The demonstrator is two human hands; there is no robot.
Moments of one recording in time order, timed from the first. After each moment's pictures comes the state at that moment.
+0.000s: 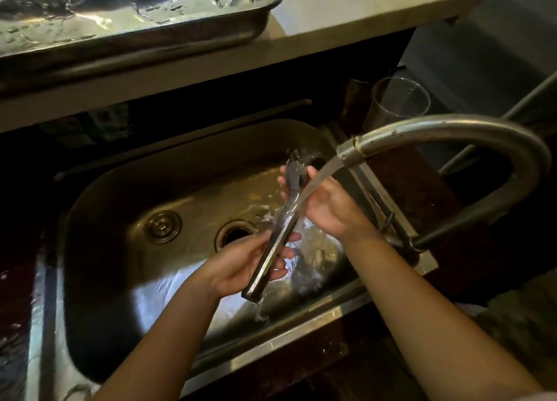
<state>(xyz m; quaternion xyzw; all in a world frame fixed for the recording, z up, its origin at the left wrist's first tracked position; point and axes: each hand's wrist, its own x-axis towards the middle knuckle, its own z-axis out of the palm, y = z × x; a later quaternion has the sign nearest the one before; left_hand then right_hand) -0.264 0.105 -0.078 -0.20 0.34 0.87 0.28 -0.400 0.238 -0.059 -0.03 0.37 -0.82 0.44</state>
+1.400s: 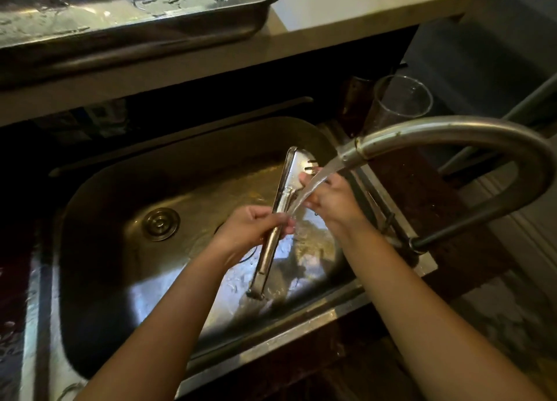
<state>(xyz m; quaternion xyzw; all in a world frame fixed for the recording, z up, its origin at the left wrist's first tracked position) -0.297 0.103 -0.069 -0.23 0.62 0.74 0.14 -0.402 0.234 -0.061 -0.01 0.63 -0.72 0.28</state>
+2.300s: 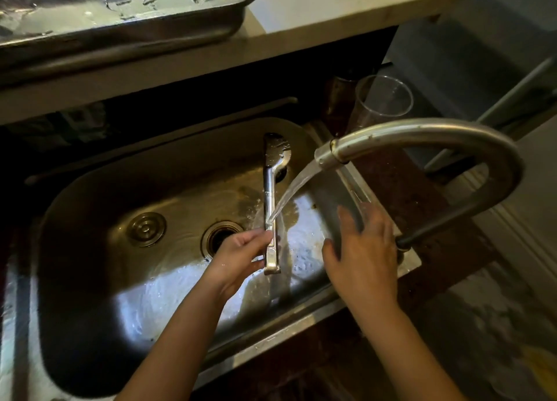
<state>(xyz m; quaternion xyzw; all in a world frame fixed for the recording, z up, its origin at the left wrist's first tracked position) -0.275 0.131 -0.094 -0.30 0.53 0.79 0.09 -0.324 0.310 -0.028 -0.13 0.98 -0.11 0.05</state>
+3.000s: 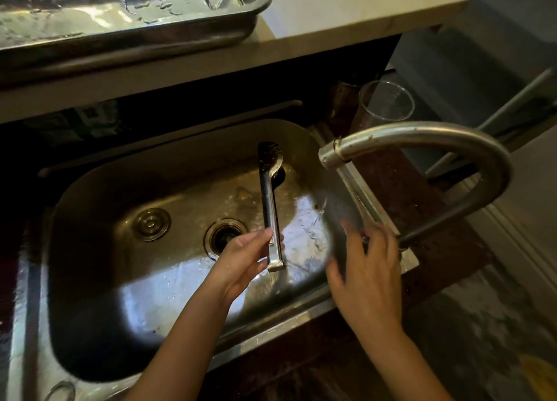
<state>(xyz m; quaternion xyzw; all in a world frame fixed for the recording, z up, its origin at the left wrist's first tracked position) -0.268 0.138 -0.097 -0.31 0.46 0.83 0.08 -0.295 0.323 -0.026 -0.16 0.98 -0.15 0.00</state>
